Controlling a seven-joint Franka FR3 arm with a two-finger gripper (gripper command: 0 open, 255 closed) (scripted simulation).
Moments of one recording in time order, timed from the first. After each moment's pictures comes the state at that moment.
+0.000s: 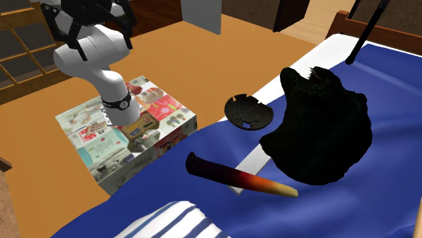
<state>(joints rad) -0.01 -0.82 -0.07 -2.32 -0.09 1.66 0.14</state>
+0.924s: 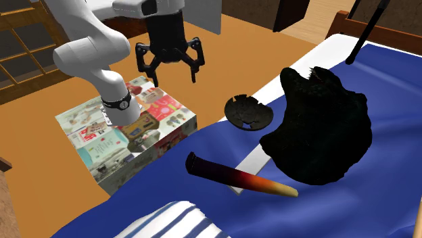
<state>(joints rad) -0.07 -0.51 0.18 -2.31 0.03 1.89 0.70</state>
